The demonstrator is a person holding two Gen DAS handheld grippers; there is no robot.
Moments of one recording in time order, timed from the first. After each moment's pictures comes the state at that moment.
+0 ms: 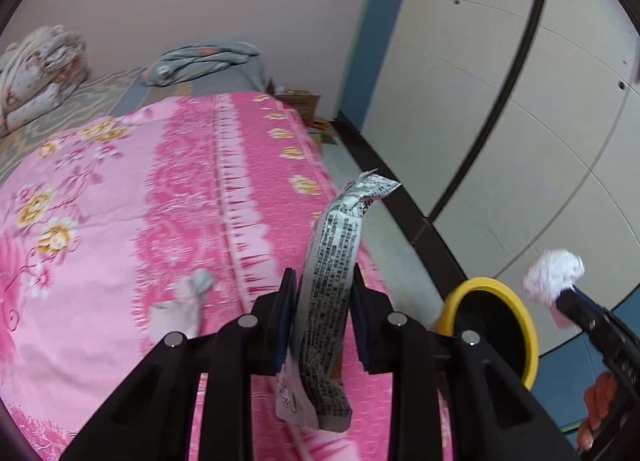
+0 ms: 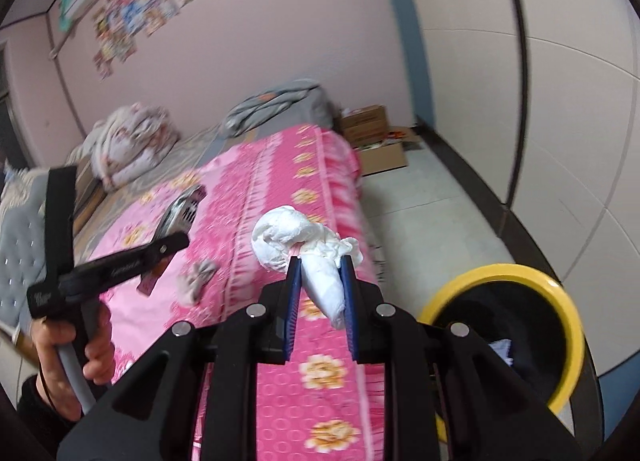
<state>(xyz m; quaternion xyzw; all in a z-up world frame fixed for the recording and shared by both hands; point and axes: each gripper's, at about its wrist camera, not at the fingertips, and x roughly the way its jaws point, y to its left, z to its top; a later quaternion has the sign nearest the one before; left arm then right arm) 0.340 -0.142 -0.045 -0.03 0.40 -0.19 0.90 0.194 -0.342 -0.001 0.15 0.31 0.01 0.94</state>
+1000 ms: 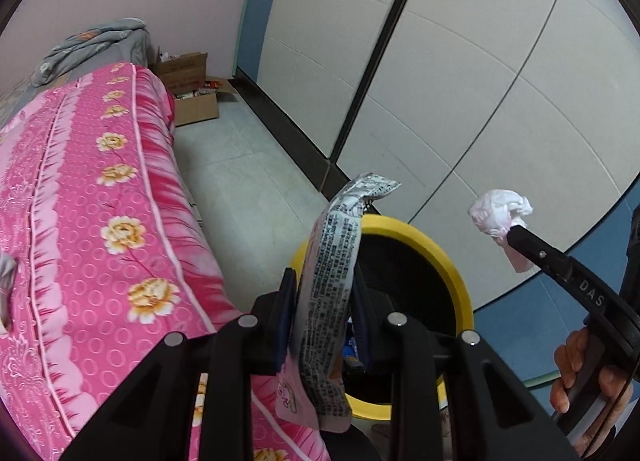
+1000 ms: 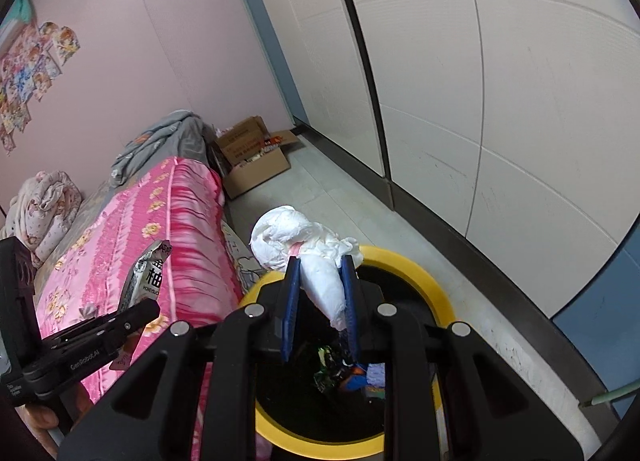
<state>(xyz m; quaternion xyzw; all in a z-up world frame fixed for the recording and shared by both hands) 0.293 -0.342 -0.111 0.02 0.45 -0.32 0.83 0.132 -0.528 -0.071 0.22 0.31 -0.18 0.91</state>
